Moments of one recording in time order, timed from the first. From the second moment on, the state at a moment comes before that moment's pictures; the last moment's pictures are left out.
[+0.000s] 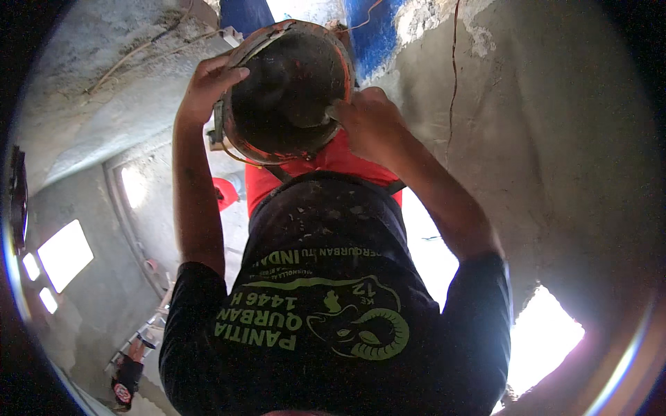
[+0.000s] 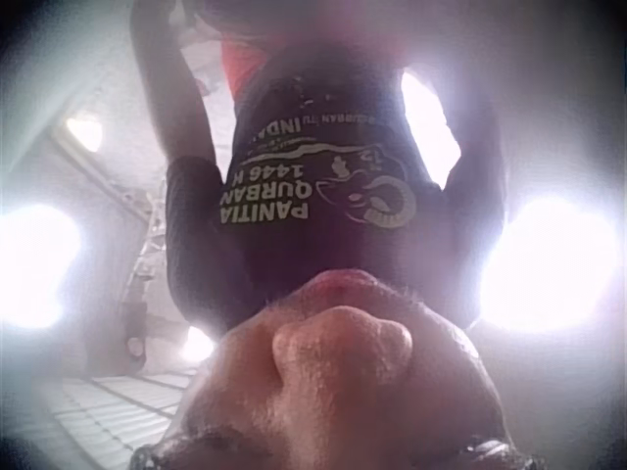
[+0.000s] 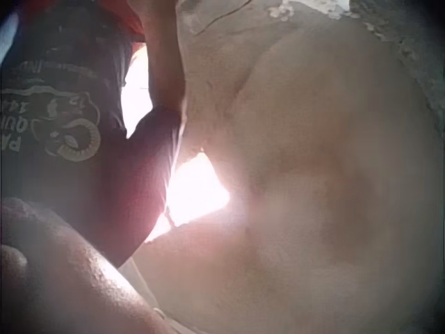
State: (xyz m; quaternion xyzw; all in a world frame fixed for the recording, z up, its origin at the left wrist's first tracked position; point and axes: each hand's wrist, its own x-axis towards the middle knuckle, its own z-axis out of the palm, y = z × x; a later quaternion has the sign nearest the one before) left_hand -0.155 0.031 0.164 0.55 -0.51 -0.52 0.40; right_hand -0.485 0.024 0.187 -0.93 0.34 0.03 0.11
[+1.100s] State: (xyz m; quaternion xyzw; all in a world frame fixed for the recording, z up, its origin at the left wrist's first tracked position) left_hand -0.155 0.044 0.166 0.57 -0.46 -0.51 0.45; right_hand -0.518 0.018 0.115 -0.54 0.28 -0.03 0.79
